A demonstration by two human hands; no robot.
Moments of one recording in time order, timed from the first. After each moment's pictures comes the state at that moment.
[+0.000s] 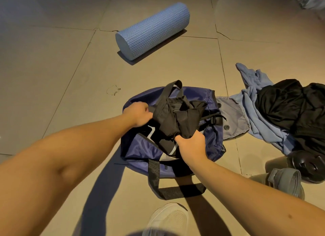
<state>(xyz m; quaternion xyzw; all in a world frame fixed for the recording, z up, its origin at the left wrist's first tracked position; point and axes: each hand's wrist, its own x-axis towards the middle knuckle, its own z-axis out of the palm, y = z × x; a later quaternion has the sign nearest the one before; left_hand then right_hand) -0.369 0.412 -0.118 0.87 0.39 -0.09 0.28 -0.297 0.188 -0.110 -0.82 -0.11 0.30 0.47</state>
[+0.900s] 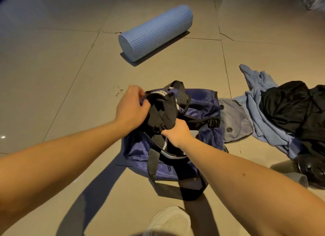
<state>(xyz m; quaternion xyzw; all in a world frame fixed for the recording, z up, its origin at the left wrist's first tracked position) -0.385 0.392 -0.077 0.85 0.42 0.17 0.26 -0.276 0.250 -0.123 -0.82 -0.22 0.41 0.33</state>
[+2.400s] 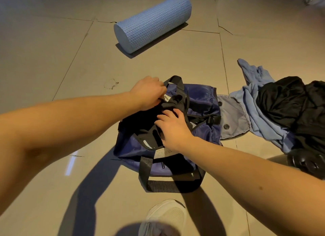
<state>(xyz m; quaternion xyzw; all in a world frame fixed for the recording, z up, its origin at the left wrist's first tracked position) -0.324 0.408 -0.065 0.99 0.09 -0.06 -0.09 -0.279 0.234 -0.109 -0.75 -0.65 0.12 -0.03</state>
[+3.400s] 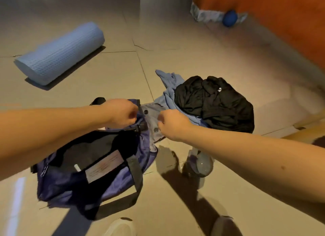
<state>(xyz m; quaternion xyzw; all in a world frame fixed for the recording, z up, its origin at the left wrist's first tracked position) -0.216 0.289 -0.002 0.99 0.00 -0.16 0.04 -0.145 0.079 -0.002 -0.91 -0.35 0.21 0.10</state>
